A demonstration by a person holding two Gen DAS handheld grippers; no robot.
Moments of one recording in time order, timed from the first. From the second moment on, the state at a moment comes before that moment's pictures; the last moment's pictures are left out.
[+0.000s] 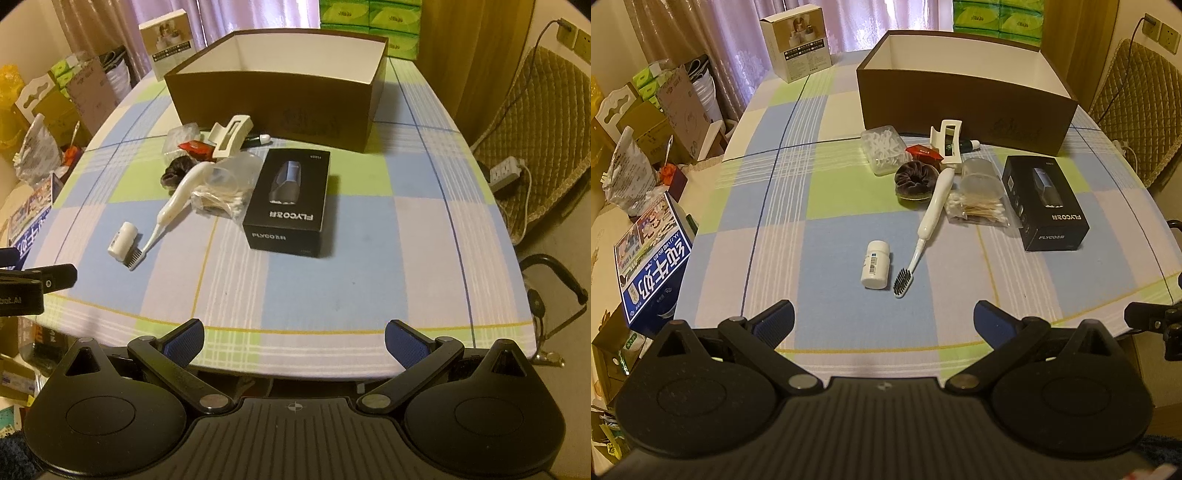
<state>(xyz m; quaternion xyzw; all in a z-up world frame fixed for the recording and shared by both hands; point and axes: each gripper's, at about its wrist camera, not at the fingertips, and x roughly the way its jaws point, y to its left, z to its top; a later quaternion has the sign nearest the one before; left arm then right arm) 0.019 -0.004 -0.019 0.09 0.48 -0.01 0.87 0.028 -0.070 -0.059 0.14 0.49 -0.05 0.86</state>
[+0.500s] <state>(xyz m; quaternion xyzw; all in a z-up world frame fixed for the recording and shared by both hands) 0.046 0.016 -0.036 0.09 0.48 0.00 0.87 0.042 -0.079 -0.066 0.15 0.47 -0.05 0.87</state>
